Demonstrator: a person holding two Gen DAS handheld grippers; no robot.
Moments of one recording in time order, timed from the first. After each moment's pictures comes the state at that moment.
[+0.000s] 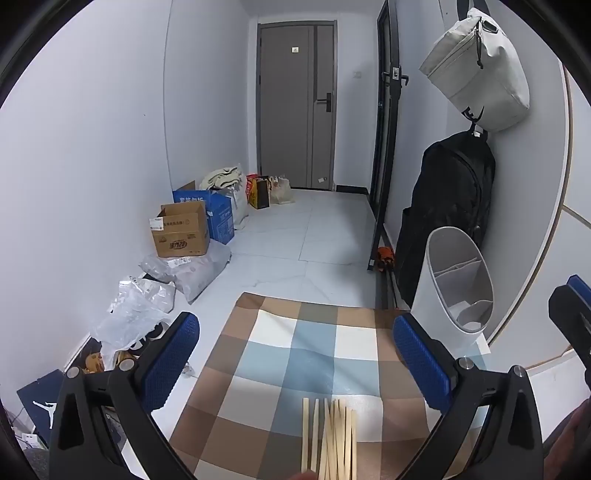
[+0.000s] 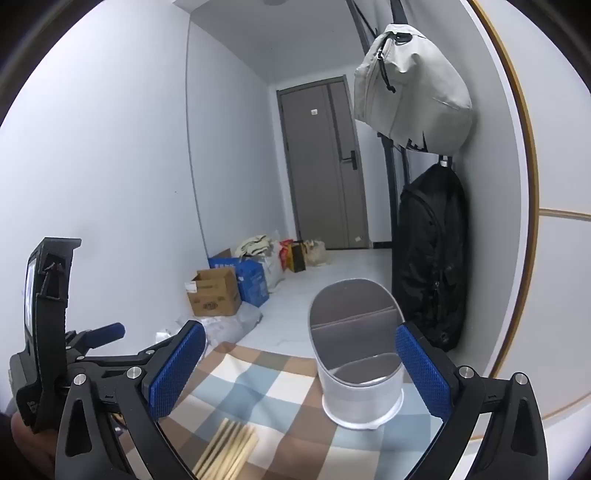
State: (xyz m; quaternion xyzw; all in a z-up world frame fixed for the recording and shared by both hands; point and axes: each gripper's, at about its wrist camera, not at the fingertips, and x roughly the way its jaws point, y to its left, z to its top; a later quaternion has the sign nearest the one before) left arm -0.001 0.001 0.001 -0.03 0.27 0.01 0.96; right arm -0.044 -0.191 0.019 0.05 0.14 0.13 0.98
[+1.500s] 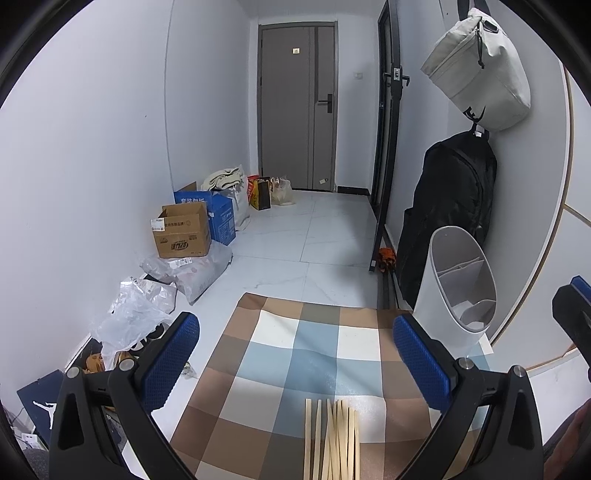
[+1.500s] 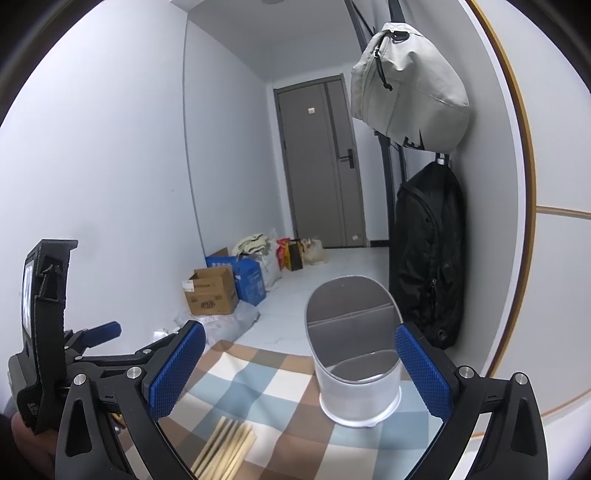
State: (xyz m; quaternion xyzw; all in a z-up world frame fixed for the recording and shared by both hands) left arm 0.001 0.001 -0.003 -0.02 0.27 0.02 0.96; right arm -0.045 -0.192 0.019 0.05 0.14 0.13 0.98
